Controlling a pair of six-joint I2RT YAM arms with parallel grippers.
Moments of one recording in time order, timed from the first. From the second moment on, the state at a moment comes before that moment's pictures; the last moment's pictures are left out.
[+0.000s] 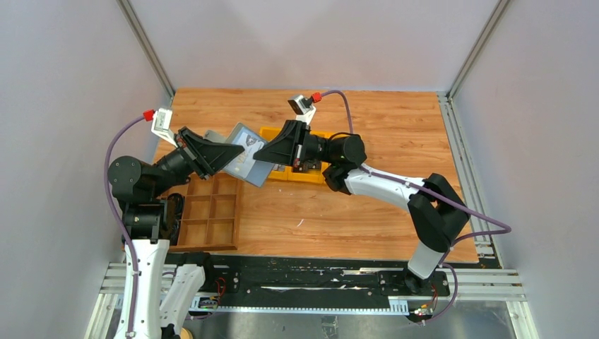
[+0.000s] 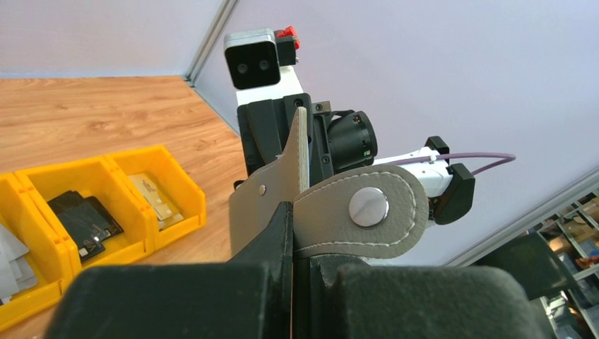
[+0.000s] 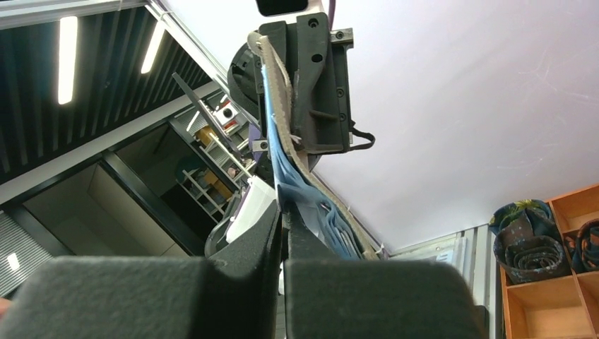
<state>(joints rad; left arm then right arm) 0.02 0.68 0.96 0.06 0.96 -0.90 0.84 1.70 1.15 1.31 -0.74 1.40</state>
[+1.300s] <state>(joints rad) 0.06 0.68 0.96 0.15 0.92 -1.02 0.85 1.69 1.04 1.44 -0.62 1.44</state>
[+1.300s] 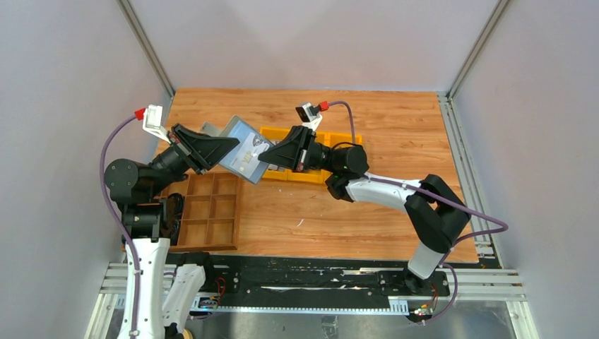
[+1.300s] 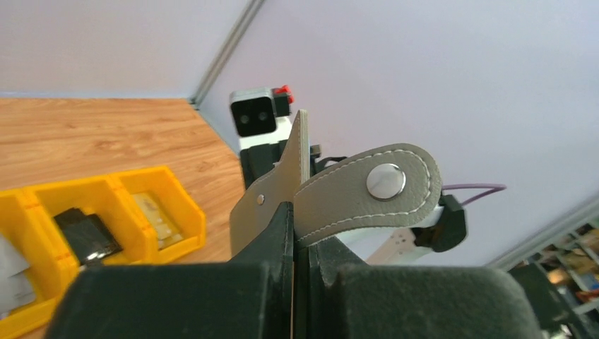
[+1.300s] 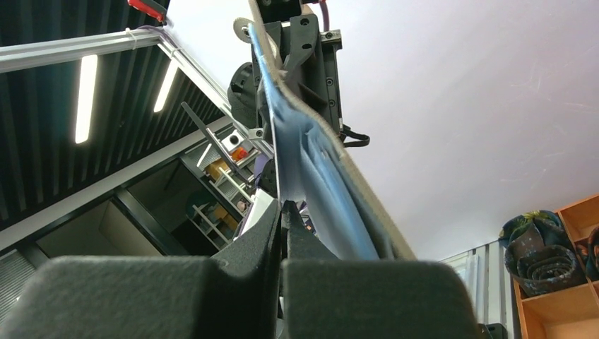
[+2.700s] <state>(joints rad) 0.06 0.58 1.07 0.08 1.30 -0.61 0.53 1.87 1.40 -0.22 -0.44 0.35</state>
